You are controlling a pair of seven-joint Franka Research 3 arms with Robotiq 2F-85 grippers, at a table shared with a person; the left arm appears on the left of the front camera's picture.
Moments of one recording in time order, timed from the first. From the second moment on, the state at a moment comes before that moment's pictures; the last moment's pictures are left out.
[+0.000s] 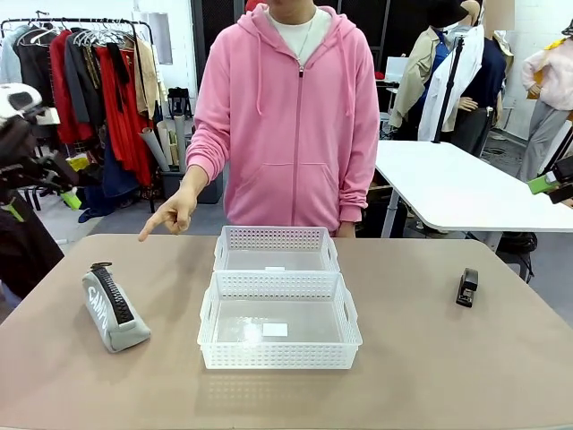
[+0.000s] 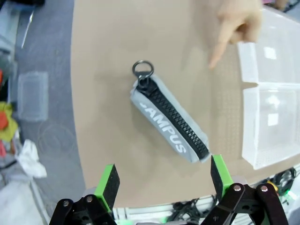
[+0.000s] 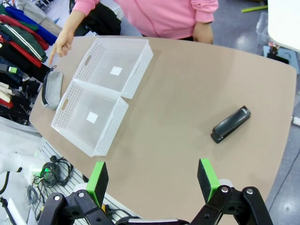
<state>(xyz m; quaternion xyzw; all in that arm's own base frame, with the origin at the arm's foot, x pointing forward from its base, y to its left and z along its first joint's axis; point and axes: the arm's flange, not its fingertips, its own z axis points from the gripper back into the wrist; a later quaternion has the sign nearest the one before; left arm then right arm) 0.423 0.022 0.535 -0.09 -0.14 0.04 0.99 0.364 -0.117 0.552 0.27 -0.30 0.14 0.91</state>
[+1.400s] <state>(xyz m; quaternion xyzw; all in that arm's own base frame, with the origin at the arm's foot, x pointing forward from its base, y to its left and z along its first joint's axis) 0.475 -0.027 0.423 -0.04 -0.04 0.29 0.95 0.364 -0.117 0.552 0.27 -0.30 0.14 0.91</state>
